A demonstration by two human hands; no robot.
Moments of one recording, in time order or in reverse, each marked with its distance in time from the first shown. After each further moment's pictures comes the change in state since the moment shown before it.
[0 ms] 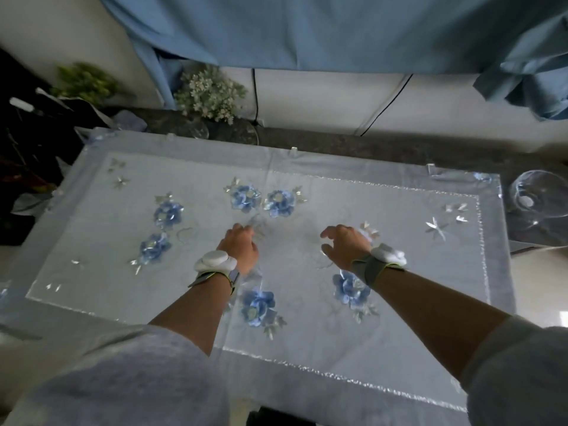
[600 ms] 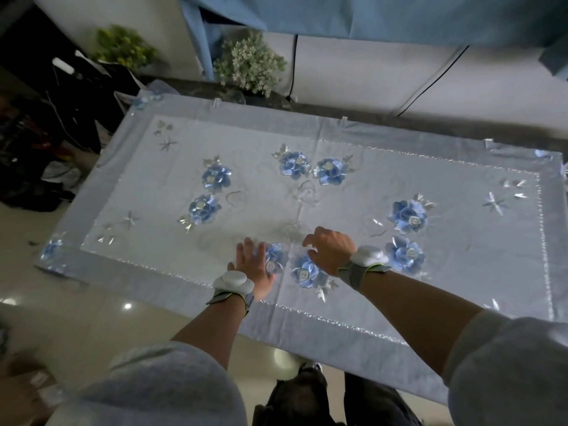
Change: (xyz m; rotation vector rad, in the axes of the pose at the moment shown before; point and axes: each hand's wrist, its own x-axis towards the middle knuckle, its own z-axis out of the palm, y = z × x) left_hand -0.086 -0.123 0.096 0.118 -0.129 -0.146; right_hand -0.039 -0.122 0.103 -0.198 -0.079 -0.274
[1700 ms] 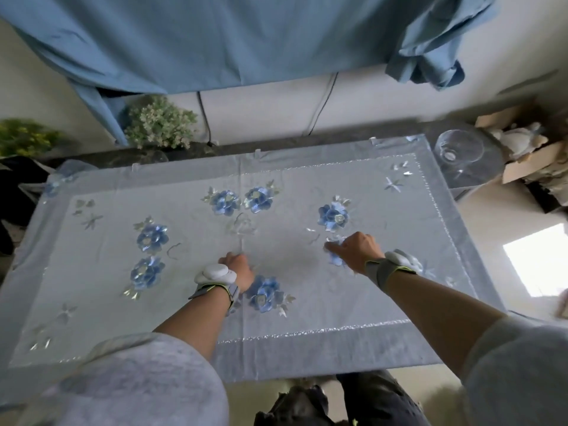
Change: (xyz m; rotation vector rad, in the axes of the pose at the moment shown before) left_hand 0.014 0.085 -0.095 0.182 -0.098 0.246; right_hand -0.103 0.111 -0.033 0.514 0.222 0.713
